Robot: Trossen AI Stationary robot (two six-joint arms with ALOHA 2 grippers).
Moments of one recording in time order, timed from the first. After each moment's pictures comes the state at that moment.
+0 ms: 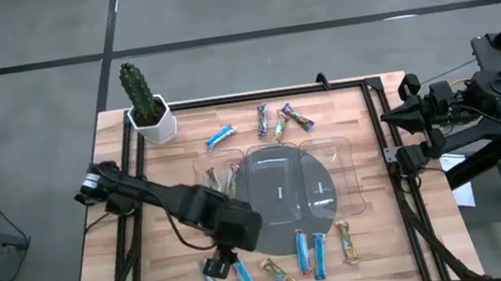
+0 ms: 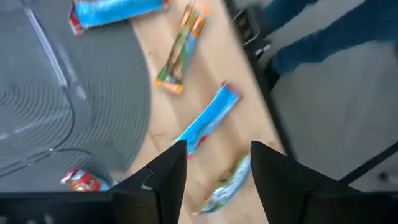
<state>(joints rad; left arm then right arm) -0.41 1.82 1.86 -1.20 0.23 -0.07 0.17 0.41 1.02 -0.60 0.18 0.12</state>
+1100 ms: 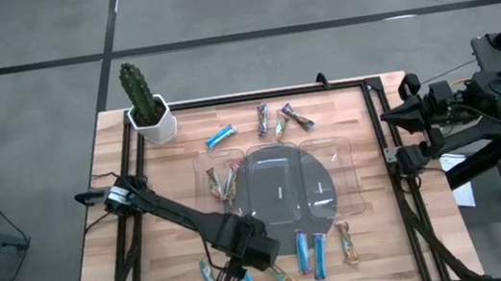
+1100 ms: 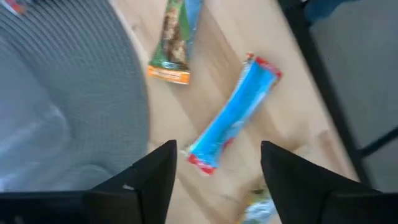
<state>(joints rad) -0.47 2.02 1.86 -1.16 0.15 0.06 0.17 0.41 1.02 -0.60 0.18 0.12</state>
